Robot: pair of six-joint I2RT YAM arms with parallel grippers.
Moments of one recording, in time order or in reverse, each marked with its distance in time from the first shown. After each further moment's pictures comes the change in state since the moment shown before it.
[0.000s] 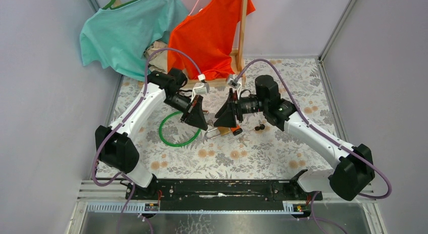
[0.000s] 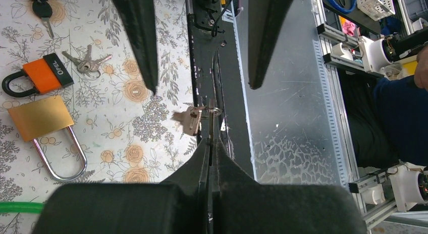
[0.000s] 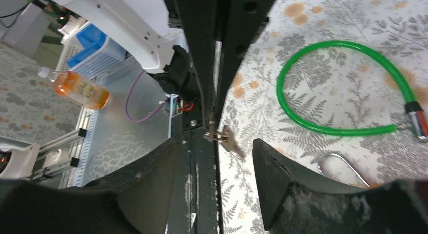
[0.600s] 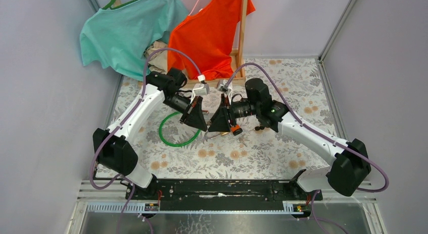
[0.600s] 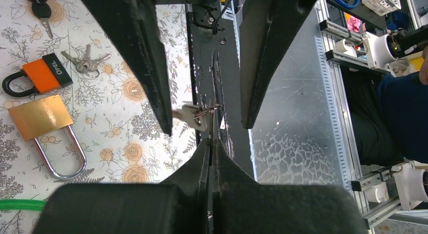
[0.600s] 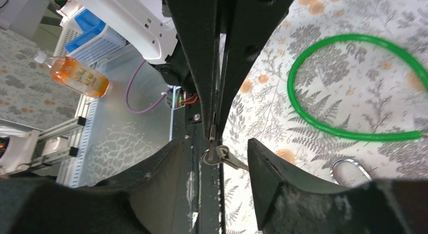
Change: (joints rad) left arm -0.008 -0.023 0.000 -0.003 -0.011 -0.008; right arm 0.093 0.047 0.010 0.006 0.023 -0.013
